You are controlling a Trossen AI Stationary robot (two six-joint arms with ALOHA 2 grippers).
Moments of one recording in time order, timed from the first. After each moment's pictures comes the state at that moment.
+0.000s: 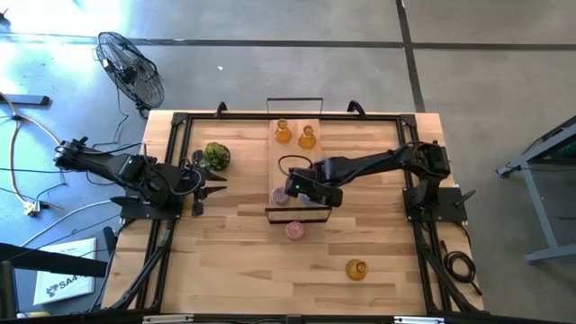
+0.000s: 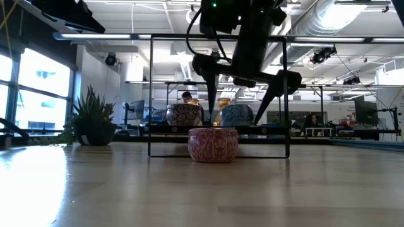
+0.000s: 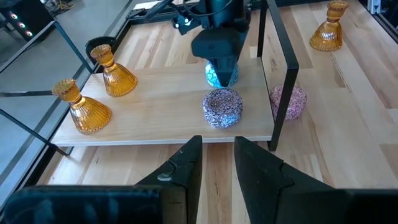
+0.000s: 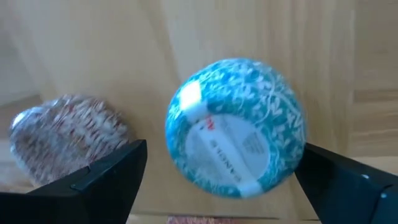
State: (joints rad) left arm -0.30 0.58 0.68 -0.58 -0.43 -0.06; right arm -0.01 1.89 1.39 -0.75 -0.02 1.75
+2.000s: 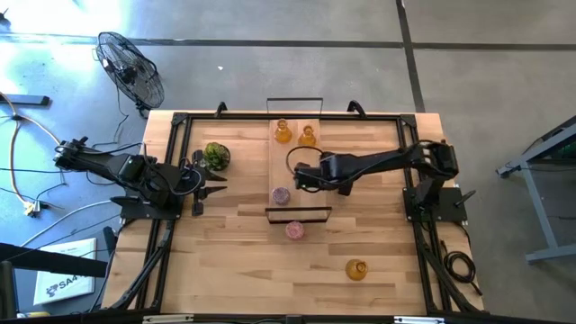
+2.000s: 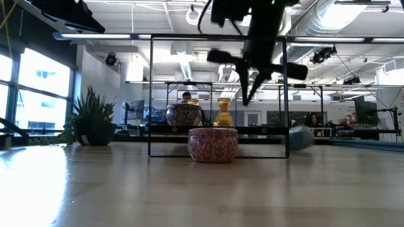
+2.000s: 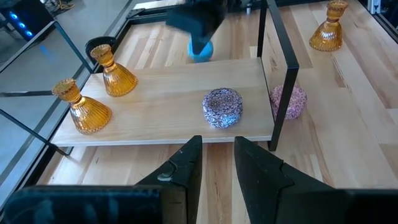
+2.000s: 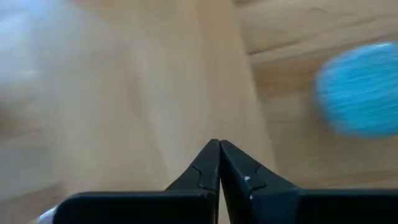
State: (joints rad) left arm -0.30 0.58 0.68 -0.58 -0.43 -0.06; right arm -0.01 1.82 1.39 -0.93 0.35 1.80
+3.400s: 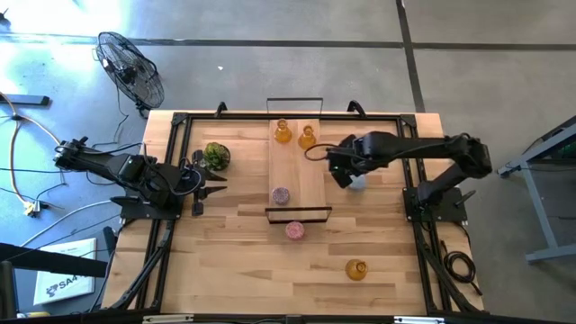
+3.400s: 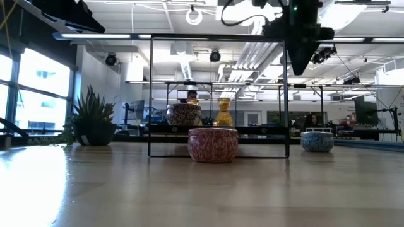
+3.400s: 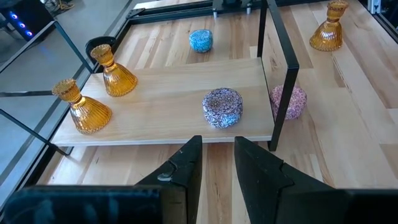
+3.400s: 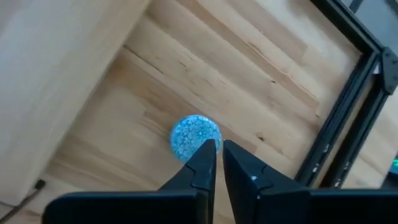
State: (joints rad) left arm -0.30 0.58 0.68 -0.58 -0.43 -0.06; right arm -0.09 1.53 1.39 -1.42 0.38 0.88
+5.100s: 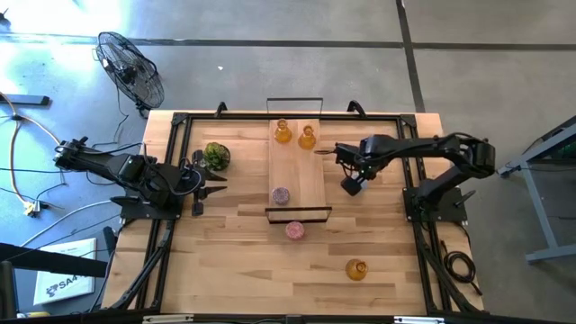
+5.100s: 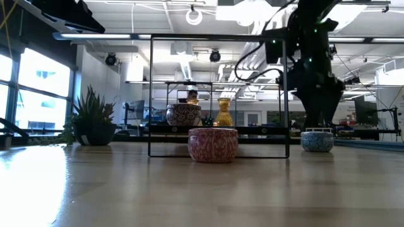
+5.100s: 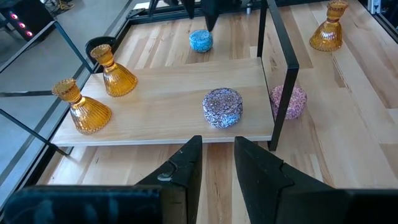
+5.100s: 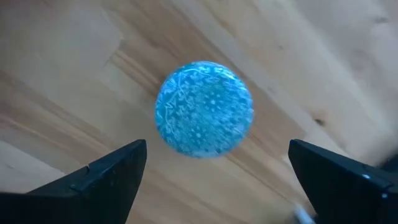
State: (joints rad) left arm -0.30 0.58 0.68 -0.58 -0.43 -0.06; right arm -0.29 1.49 0.96 -1.07 0.07 0.56
